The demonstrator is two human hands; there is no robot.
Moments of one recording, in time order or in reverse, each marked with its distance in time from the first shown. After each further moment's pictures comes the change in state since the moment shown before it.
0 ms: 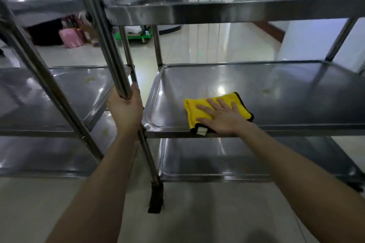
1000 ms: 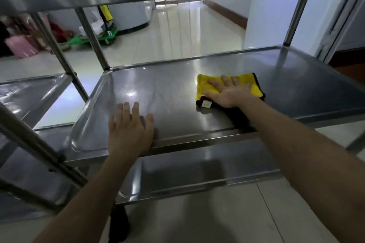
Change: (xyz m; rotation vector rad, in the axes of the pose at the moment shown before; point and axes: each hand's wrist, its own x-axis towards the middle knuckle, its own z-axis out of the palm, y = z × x) left_hand -0.092 -0.017 0.136 1.146 -0.691 0.435; right_hand 0.031 0.197 -0.041 0.058 0.016 0.390
